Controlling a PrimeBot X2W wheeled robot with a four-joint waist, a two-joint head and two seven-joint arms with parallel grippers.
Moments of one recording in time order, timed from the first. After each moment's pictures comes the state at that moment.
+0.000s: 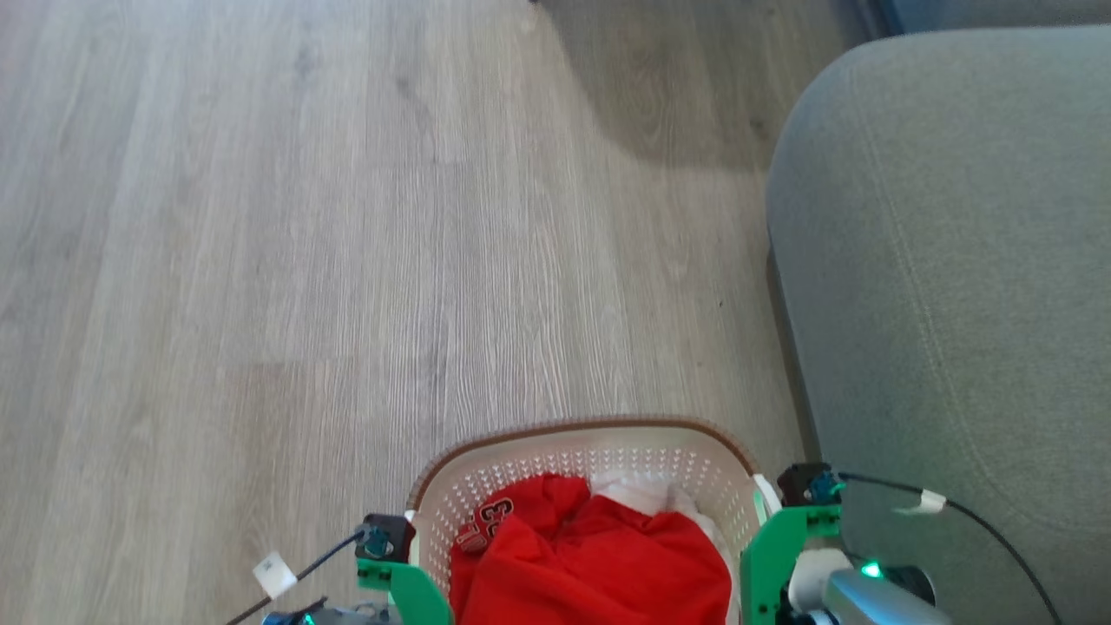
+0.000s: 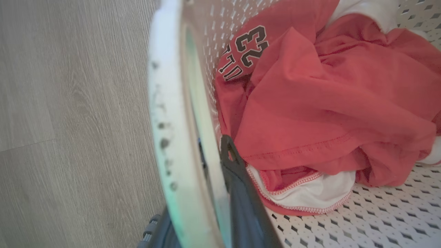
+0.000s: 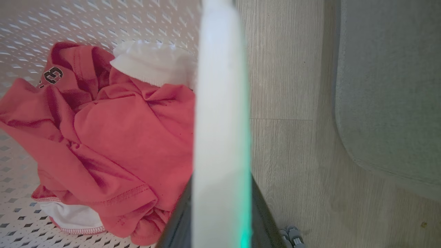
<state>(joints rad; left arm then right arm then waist) -0.39 0.01 -0.93 1.23 -0.78 -0.04 -0.05 -0.48 -0.04 0.81 1.21 0.86 0.13 0.02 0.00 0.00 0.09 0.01</state>
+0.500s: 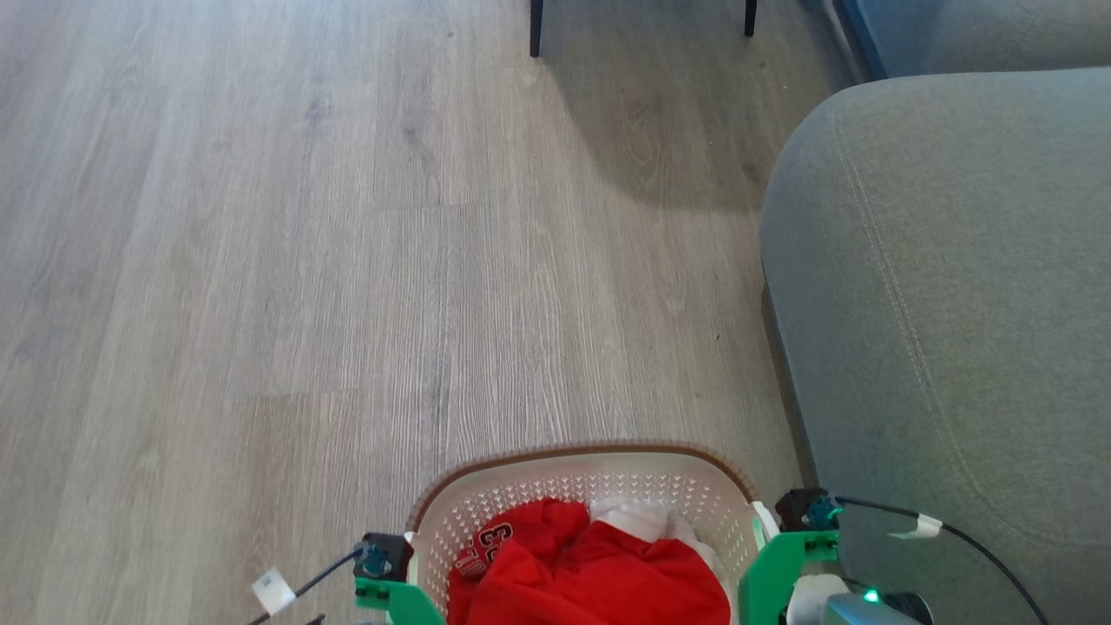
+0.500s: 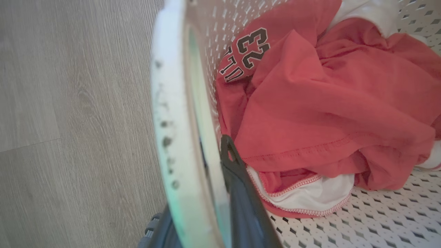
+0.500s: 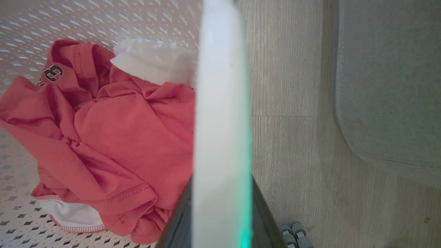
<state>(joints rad) -0.36 0.02 -0.96 1.25 -0.81 -0.04 -0.05 -0.44 -0.04 0.89 1.21 0.94 0.13 0.02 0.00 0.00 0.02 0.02</state>
